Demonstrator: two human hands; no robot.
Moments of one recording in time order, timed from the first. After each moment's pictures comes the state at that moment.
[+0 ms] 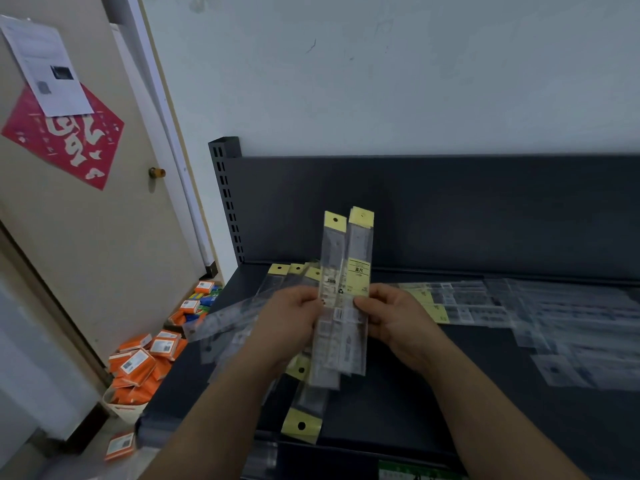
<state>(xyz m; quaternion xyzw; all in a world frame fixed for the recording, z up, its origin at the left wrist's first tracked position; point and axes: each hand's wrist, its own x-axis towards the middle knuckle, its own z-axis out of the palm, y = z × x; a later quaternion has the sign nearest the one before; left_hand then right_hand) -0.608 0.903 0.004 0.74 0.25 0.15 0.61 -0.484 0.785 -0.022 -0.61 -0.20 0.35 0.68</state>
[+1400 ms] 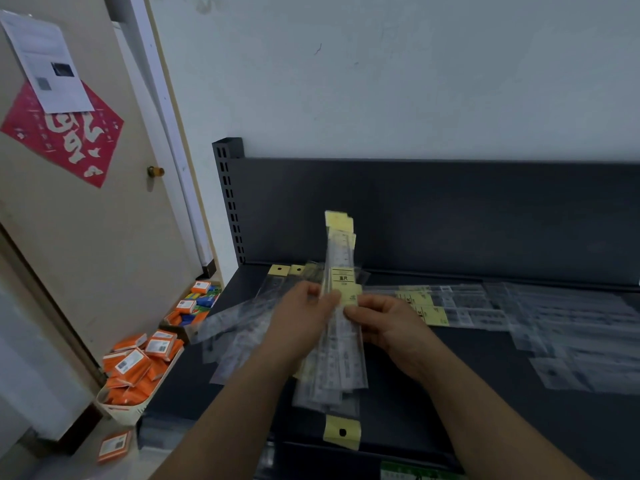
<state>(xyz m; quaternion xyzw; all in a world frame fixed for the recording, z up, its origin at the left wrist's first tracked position) -0.595 0.899 -0.004 0.72 0.30 0.20 0.59 -0.497 0.786 -0.018 -0.59 -0.21 0.38 0.68</state>
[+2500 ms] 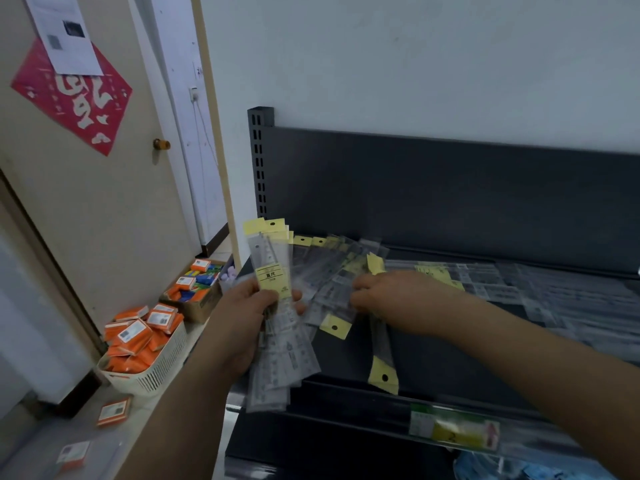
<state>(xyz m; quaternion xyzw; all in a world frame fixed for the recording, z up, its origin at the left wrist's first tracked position) -0.701 0.937 -0.016 0.49 0.27 0.23 0.79 -0.525 0.795 0.013 -0.72 -0.67 -0.05 -0.18</state>
